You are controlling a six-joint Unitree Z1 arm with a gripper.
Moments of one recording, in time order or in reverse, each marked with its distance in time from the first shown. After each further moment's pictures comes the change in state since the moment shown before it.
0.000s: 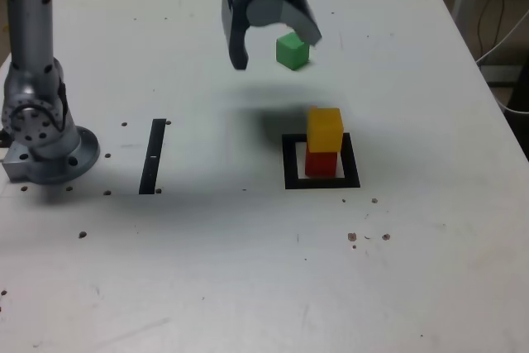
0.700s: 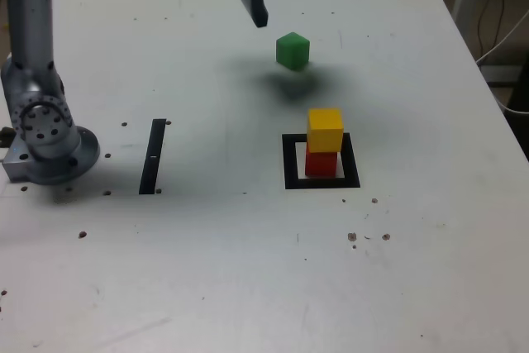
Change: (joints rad) arm 0.178 0.030 -0.094 -0.099 0.041 0.026
